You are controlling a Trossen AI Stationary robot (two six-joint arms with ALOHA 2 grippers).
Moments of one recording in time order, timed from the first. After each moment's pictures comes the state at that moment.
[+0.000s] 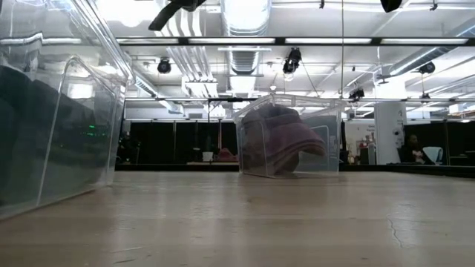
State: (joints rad) left arm -0.97 1.64 2.22 -1.57 -1.08 -0.54; right arm 0.34 0.74 0.85 -0.26 0.62 0.40
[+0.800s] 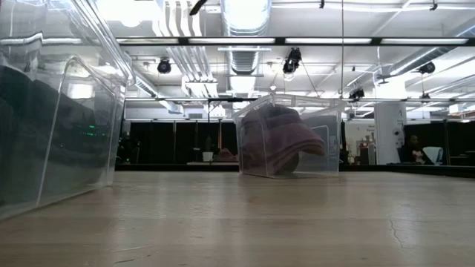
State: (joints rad) left arm -1.02 1.61 2.13 -1.57 -1.38 -0.45; right arm 0.34 1.06 1.01 0.16 0.30 0.03
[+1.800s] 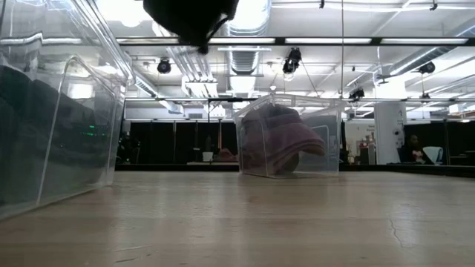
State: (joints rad) left arm -0.79 1.61 2.12 -1.58 -1.25 -0.41; right arm 0.37 1.89 2.34 -0.99 0.63 -0.26
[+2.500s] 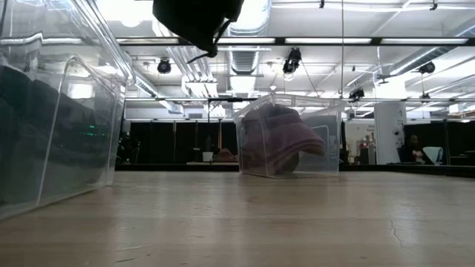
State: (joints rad) left arm -0.74 1.61 2.12 -1.57 -1.26 -0.38; right arm 0.42 1.90 2.35 -0.93 0.66 -0.22
